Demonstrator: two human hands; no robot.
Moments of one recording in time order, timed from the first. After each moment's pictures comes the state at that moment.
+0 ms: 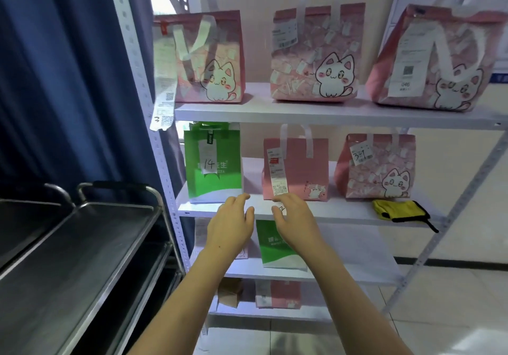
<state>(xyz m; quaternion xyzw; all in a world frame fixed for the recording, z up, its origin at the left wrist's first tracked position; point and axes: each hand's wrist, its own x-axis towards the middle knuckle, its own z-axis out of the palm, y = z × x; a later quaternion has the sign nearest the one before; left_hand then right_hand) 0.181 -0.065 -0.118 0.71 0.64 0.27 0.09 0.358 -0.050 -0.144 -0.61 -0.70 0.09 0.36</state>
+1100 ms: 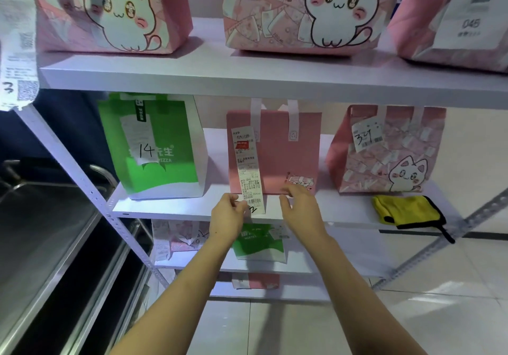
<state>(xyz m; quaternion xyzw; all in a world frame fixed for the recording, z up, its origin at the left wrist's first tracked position) 0.284 0.122 -0.243 0.52 0.70 0.33 0.36 0.471 0.107 -0.226 -0.66 -0.65 0.16 0.33</state>
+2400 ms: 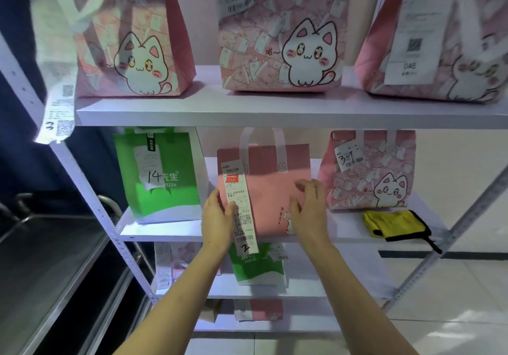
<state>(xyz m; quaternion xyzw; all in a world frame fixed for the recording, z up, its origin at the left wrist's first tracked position) 0.275 0.096 -0.179 0.56 0.63 0.48 0.25 0.478 0.080 -0.176 -0.62 -0.59 0.11 0.51</state>
